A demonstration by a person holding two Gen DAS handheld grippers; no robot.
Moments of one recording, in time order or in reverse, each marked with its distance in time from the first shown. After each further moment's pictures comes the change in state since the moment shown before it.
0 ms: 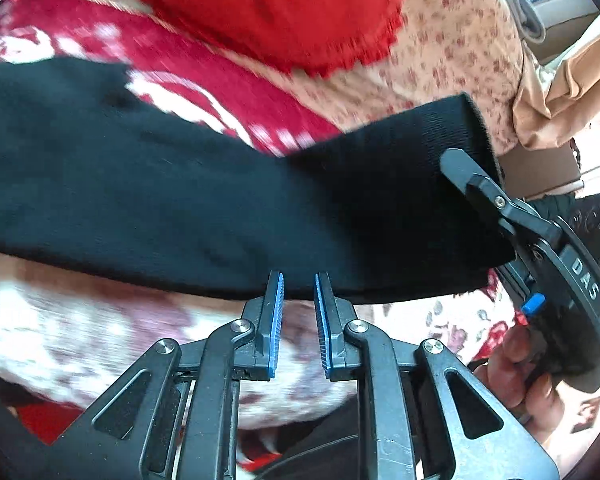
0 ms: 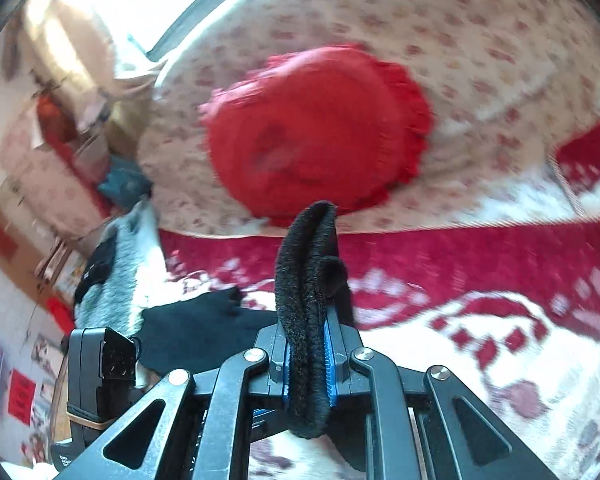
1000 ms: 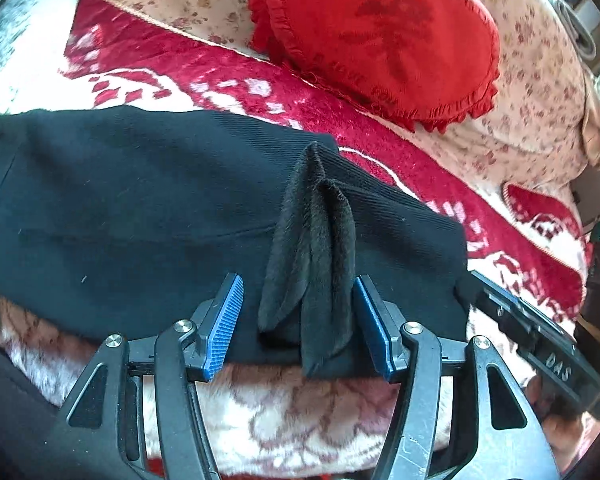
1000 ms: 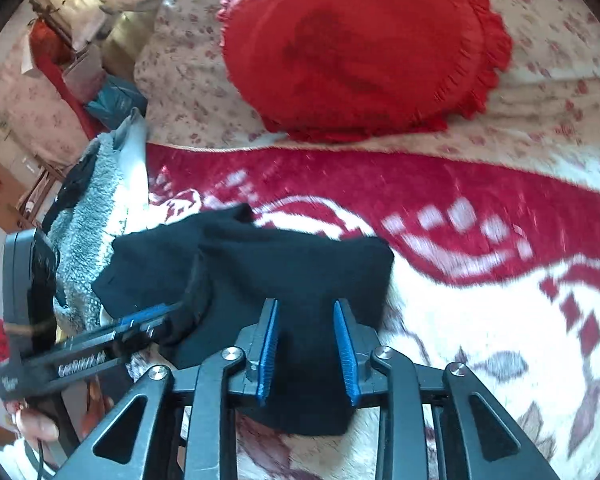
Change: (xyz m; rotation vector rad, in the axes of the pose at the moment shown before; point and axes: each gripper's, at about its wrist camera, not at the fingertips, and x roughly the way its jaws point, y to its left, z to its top) left arm -0.002 0.093 0.035 0.040 -0.107 0.297; right arm 0.106 0.035 -0.052 -0.088 0.217 -0.053
